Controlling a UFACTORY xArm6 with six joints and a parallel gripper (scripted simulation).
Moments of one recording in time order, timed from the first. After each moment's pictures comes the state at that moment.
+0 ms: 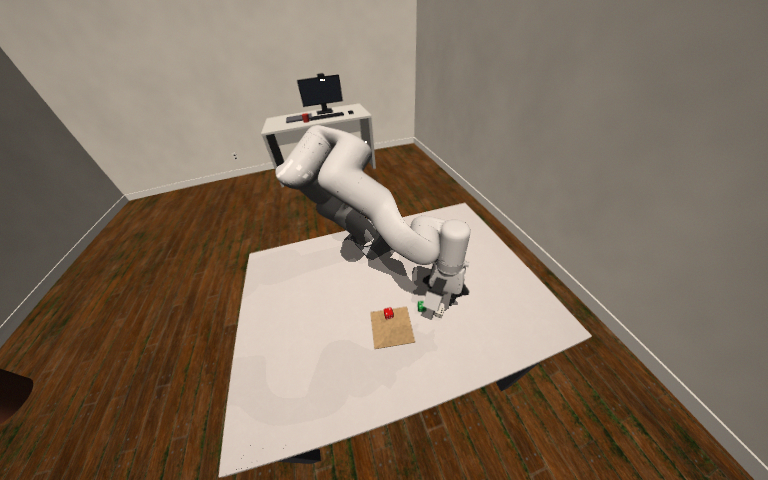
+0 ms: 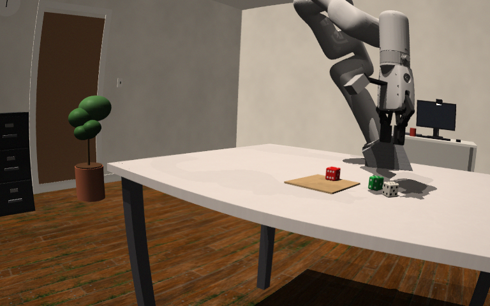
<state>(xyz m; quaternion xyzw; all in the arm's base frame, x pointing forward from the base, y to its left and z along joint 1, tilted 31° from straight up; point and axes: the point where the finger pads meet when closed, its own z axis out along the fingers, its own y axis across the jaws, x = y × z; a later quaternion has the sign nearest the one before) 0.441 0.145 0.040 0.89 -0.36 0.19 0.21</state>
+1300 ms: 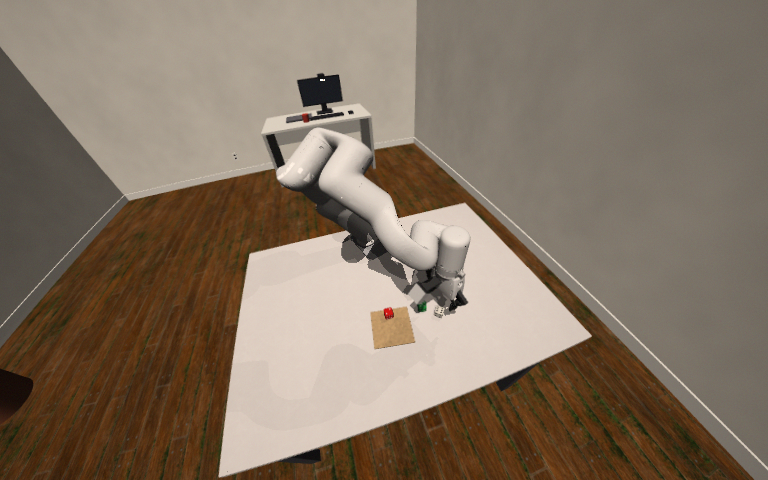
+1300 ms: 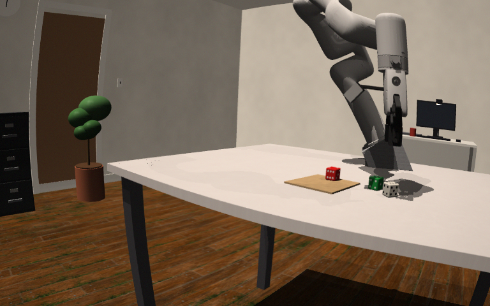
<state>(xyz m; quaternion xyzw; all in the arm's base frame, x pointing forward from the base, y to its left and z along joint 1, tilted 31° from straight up) 0.438 0.140 0.030 0.77 -0.58 0.20 0.16</state>
